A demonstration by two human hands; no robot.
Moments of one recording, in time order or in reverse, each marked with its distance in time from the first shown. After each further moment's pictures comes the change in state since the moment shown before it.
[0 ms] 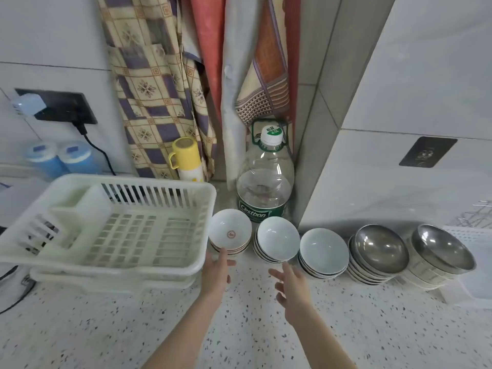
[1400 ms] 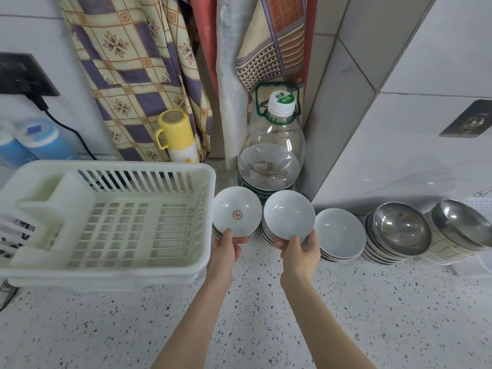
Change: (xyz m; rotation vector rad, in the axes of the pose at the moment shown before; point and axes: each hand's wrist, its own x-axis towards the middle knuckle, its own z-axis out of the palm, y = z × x) left_hand 0.021 0.016 0.005 -0.207 -0.036 -0.036; right_hand 0.010 -0.016 0.051 0.206 0.330 -0.367
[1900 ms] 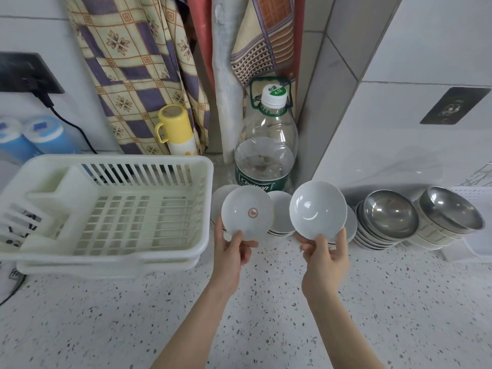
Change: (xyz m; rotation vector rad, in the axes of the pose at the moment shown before) left_hand -0.035 -0.020 -0.006 -0.107 -0.223 0.075; right_hand -0.018 -0.015 -0.064 0.190 -0.040 -0.125
